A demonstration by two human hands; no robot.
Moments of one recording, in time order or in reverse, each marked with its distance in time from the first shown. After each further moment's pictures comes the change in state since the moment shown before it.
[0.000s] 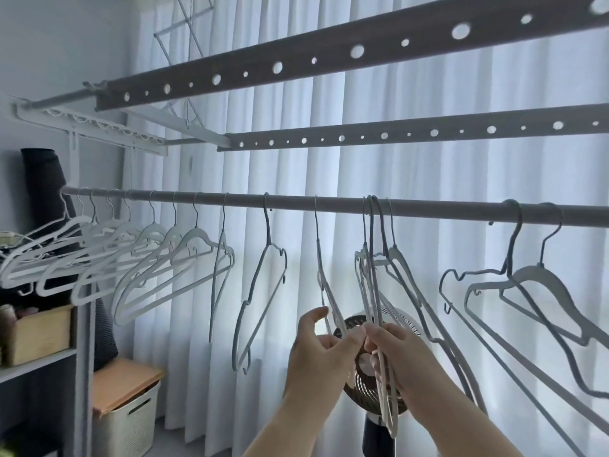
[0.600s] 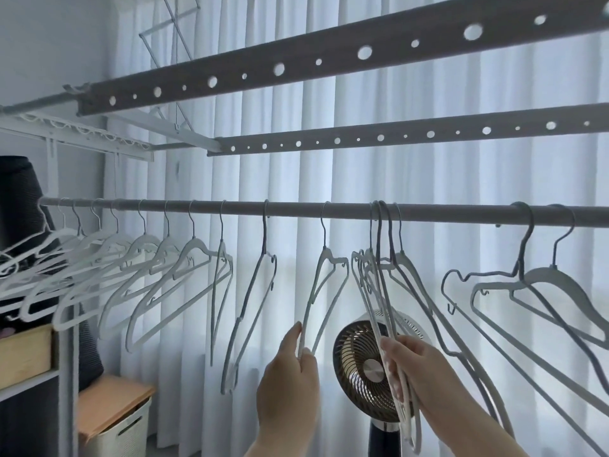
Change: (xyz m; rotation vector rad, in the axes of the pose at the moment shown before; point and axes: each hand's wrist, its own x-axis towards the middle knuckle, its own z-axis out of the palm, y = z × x) left_hand 0.028 -0.032 -0.040 0.416 0.169 0.000; right_hand 0.006 0.008 0.009 0.045 0.052 -0.006
